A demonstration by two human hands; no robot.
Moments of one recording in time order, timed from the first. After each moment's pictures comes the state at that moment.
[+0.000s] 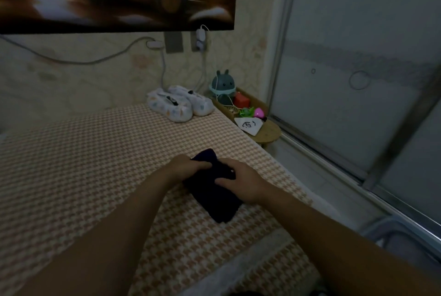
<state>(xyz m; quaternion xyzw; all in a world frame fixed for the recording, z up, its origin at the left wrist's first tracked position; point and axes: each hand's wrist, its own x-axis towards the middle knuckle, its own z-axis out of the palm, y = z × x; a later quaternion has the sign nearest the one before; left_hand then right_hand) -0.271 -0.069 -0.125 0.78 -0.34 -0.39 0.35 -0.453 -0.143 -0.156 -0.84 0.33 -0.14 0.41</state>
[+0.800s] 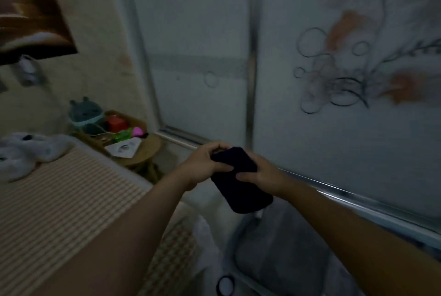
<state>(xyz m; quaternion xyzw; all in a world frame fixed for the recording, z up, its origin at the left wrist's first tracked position) -0.656 -0.195 -0.068 0.48 -0.68 -0.45 0.33 -0.851 -0.187 -0.105 -0.69 0.47 -0.34 0.43</state>
